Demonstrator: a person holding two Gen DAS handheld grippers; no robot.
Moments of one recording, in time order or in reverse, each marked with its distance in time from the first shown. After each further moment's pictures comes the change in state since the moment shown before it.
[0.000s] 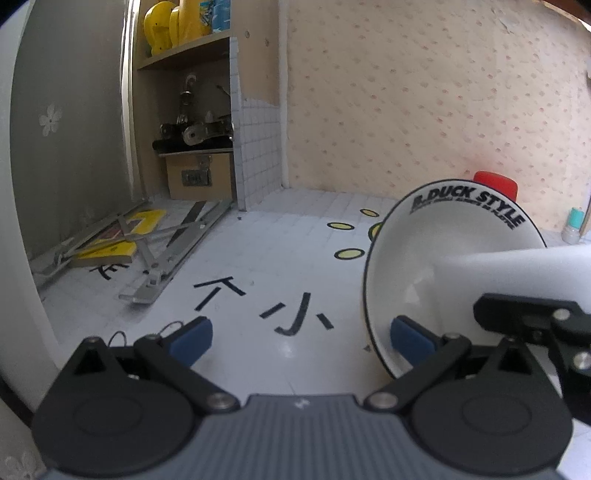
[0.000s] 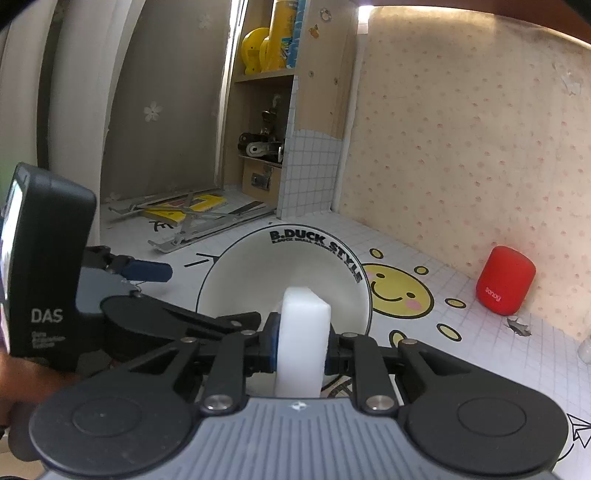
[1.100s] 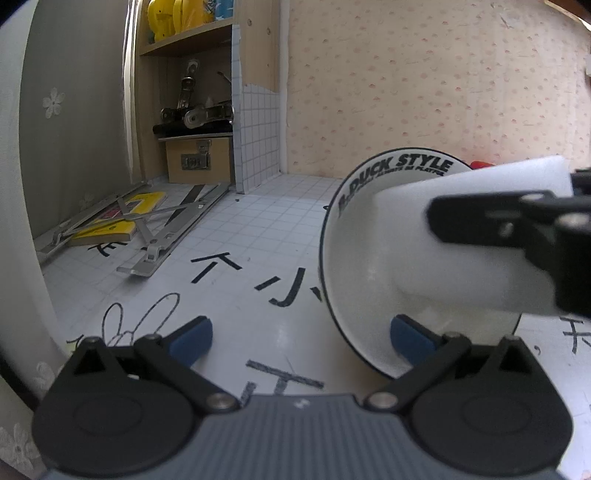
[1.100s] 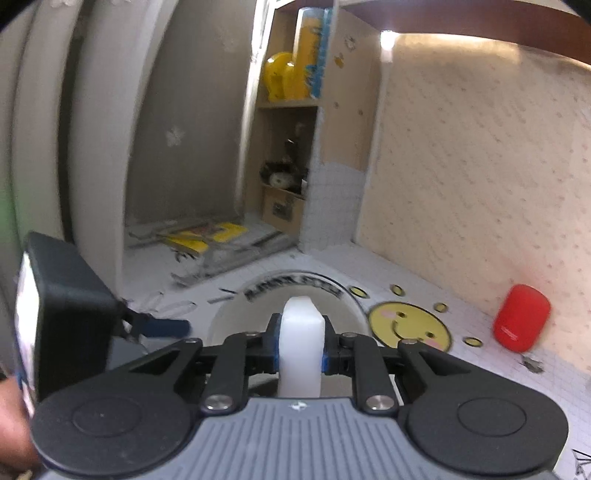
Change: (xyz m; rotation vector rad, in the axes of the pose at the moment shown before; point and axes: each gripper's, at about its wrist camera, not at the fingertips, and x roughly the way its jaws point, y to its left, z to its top) left arm -0.005 -0.002 -0.012 -0.008 0.023 -0.010; right arm 0.001 0.018 0.019 -0.042 -0.054 0.078
